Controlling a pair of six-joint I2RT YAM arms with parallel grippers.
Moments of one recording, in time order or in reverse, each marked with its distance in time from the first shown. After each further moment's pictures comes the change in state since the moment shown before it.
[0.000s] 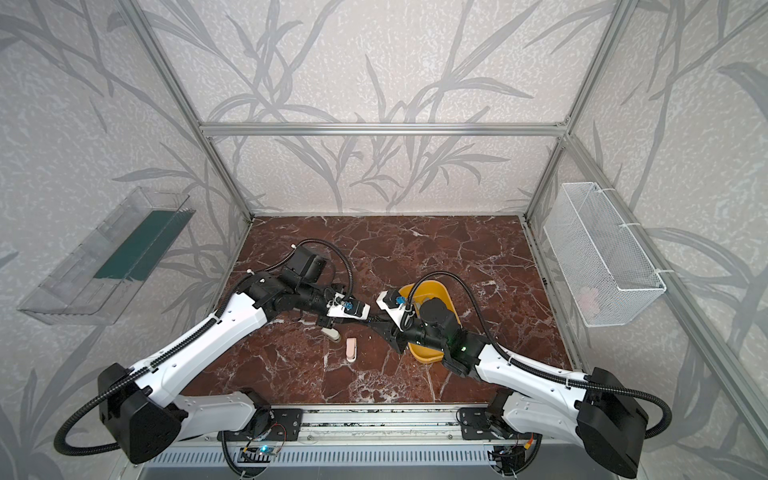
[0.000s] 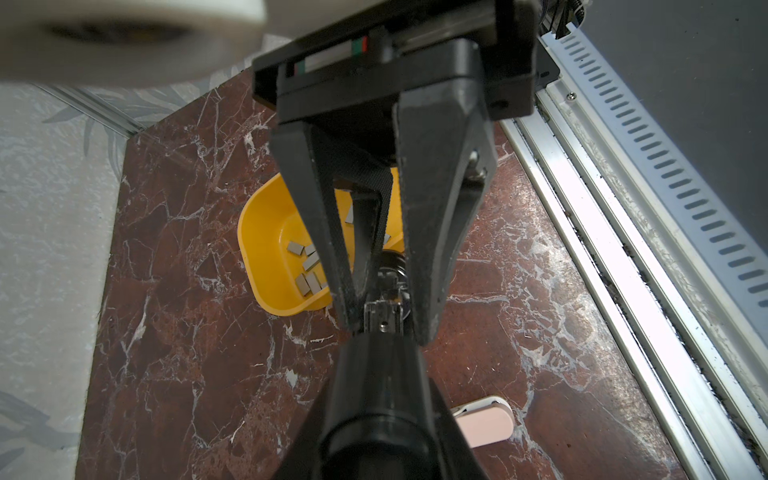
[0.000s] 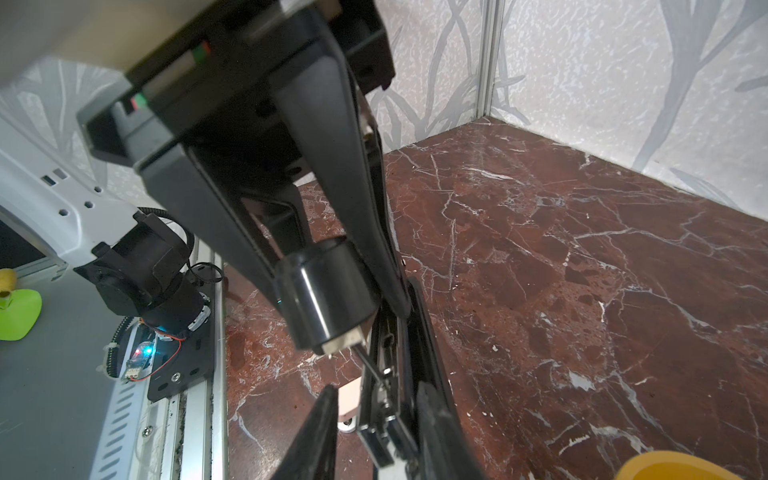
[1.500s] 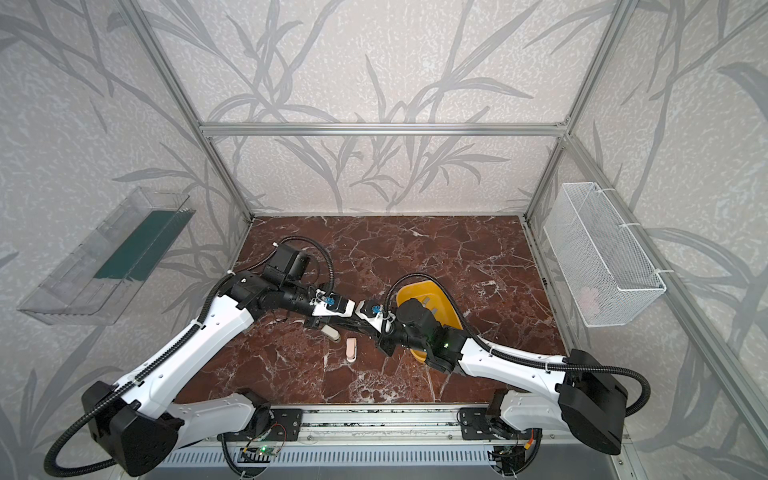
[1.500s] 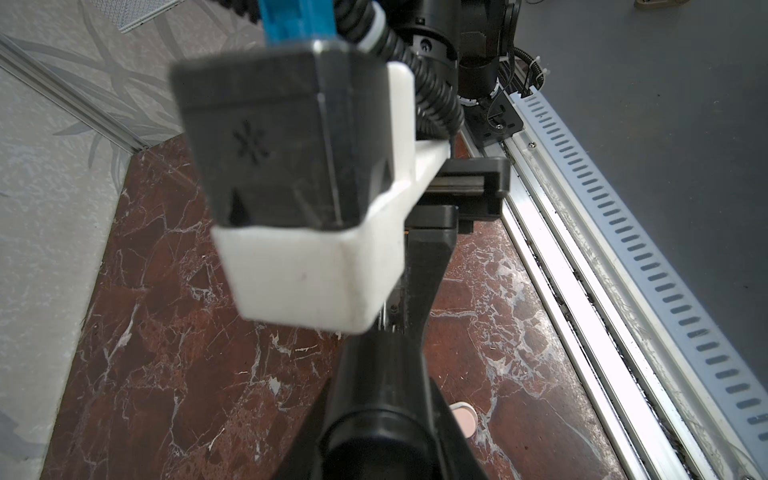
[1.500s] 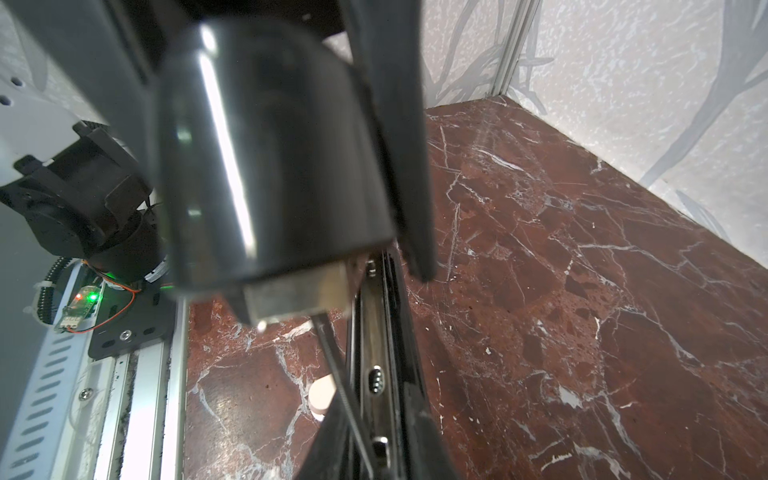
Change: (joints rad) left arm 0.109 -0.060 0.012 -0.100 0.158 0.026; right arm 0.097 0.137 0.112 -0.093 0.122 -0.161
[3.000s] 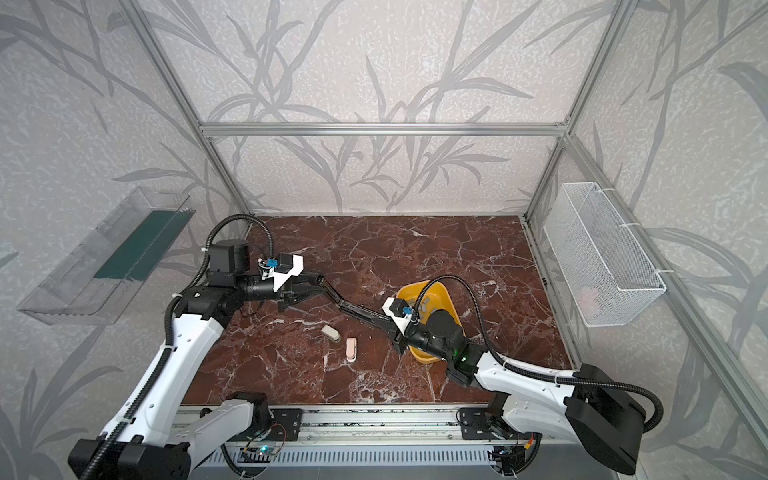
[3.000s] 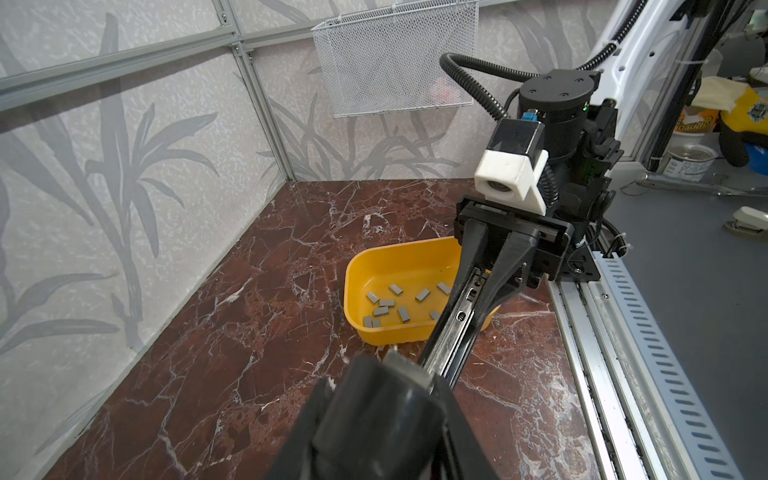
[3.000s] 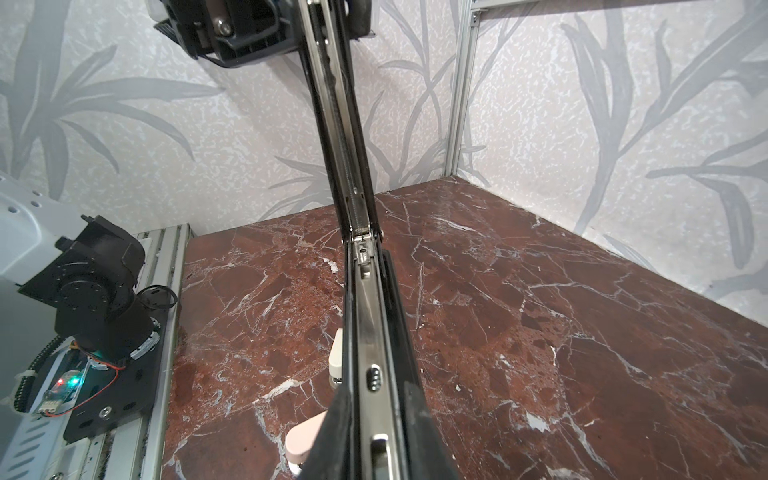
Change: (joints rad) left arm 0.429 -0.152 -0.119 0.327 0.345 -0.442; right arm -0.090 -0.136 -0.269 0.419 -0.010 0.104
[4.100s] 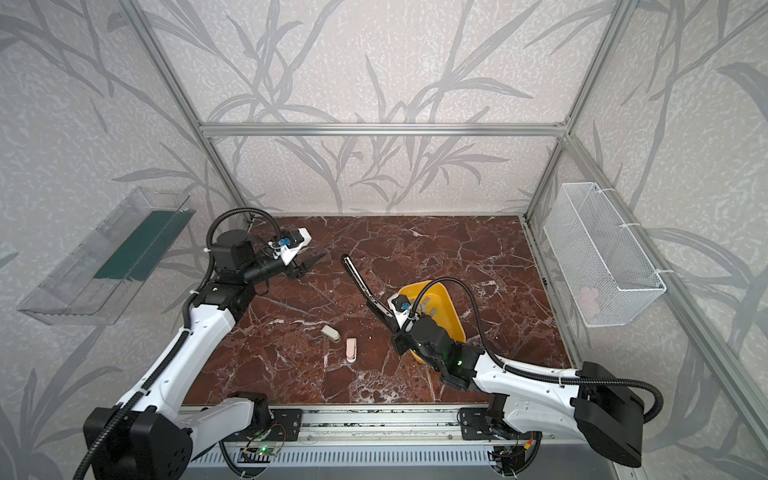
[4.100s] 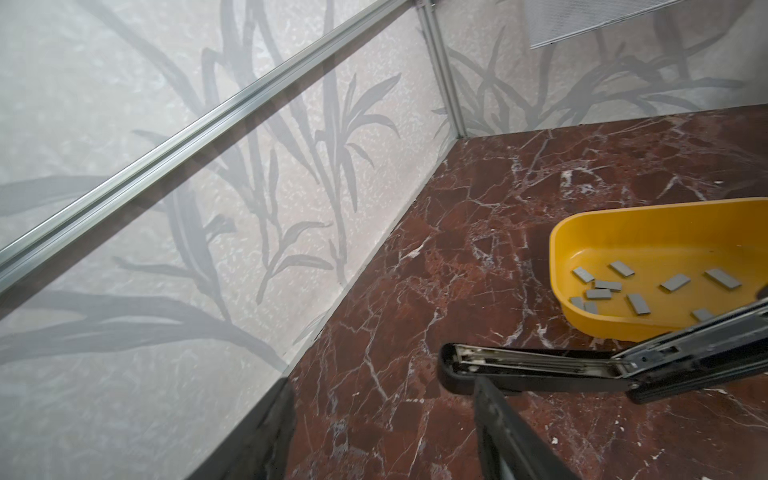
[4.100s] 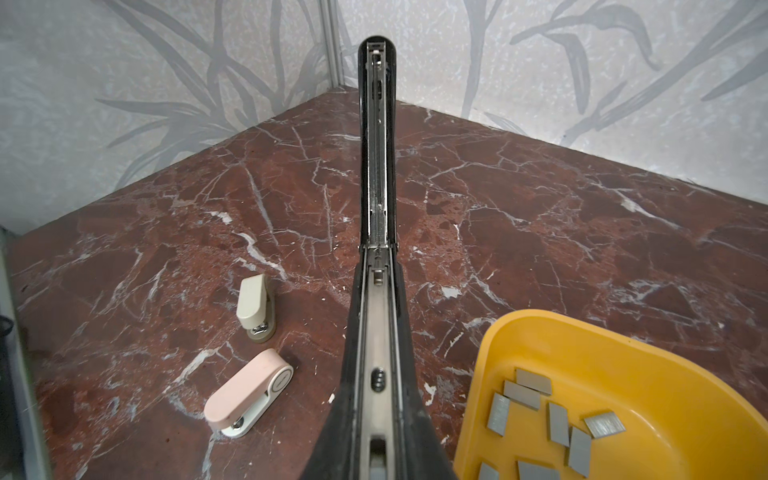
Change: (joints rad) left arm -0.071 0.077 -0.079 0.520 -0.475 -0.090; right arm 0.139 0.019 0.084 -0.327 0.495 0.177
